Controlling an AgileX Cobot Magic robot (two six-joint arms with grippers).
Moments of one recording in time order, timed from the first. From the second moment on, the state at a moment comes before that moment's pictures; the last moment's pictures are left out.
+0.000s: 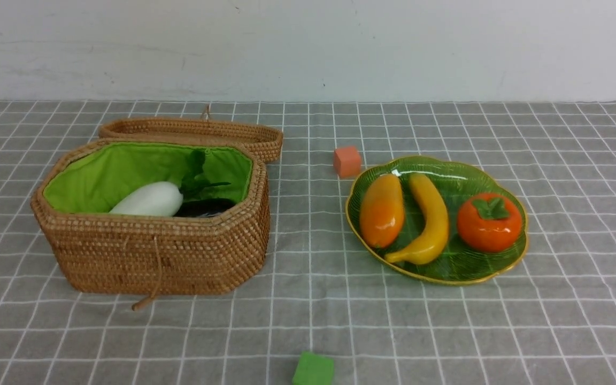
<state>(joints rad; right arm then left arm) 0.02 -0.01 0.02 0.02 0.39 -0.01 -0.84 0.31 -0.21 0.38 0.51 -0.57</state>
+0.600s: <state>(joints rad) 0.02 -0.01 0.02 0.01 0.38 -0.01 -0.84 0.31 -0.21 0.38 0.52 -0.57</state>
